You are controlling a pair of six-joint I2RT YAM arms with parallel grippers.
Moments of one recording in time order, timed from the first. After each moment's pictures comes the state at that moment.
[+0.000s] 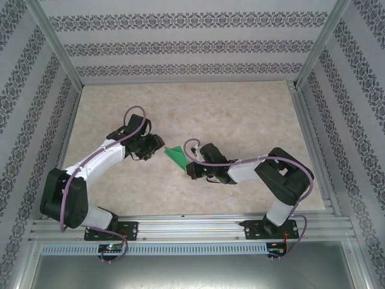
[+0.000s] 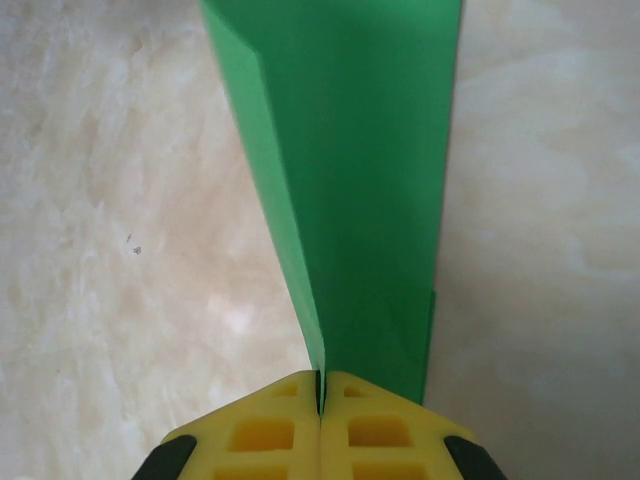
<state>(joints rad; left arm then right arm) -0.34 1.43 0.93 -0.55 0.23 -0.99 0.76 1.73 0.65 0.34 -0.34 0.60</state>
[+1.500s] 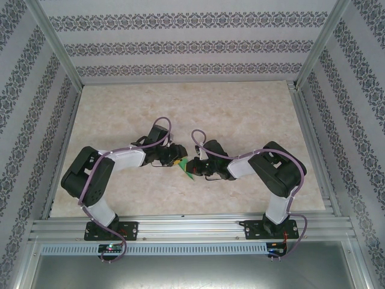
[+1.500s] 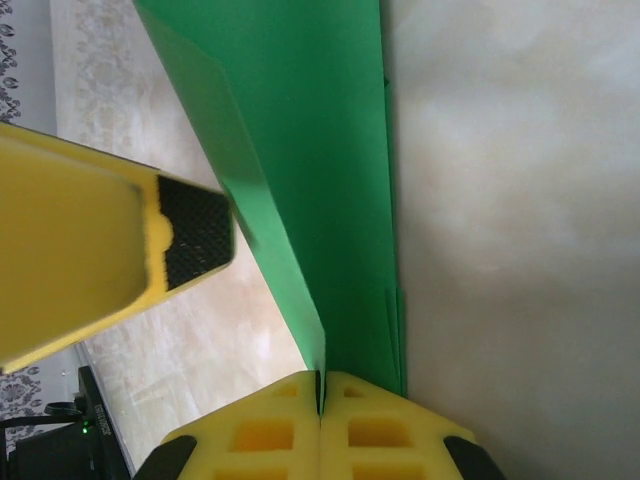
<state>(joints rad) -0.49 1.69 0.83 -0.03 0.48 -1.01 0.68 1.82 0.66 0.42 -0.53 0.89</state>
